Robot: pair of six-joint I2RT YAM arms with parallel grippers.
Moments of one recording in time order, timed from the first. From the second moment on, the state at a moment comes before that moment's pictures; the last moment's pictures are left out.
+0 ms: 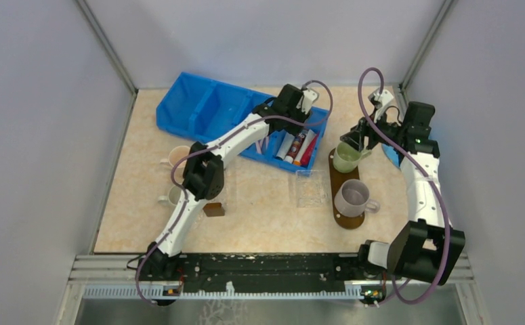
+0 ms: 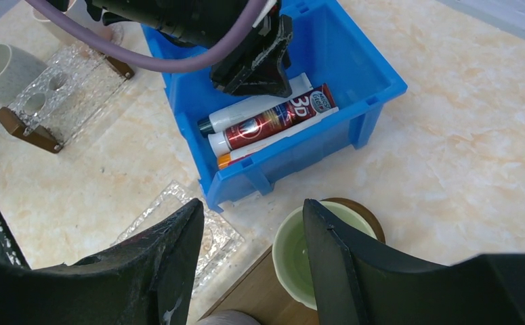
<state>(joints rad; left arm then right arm) -0.75 2.45 2.29 -0.54 -0.01 0.06 -0.23 1.25 1.09 -0.47 -0.99 -0.37</state>
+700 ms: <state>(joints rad) -0.76 2.54 2.33 -0.59 -0.01 0.04 -0.23 1.25 1.09 -0.46 -0.99 -0.37</state>
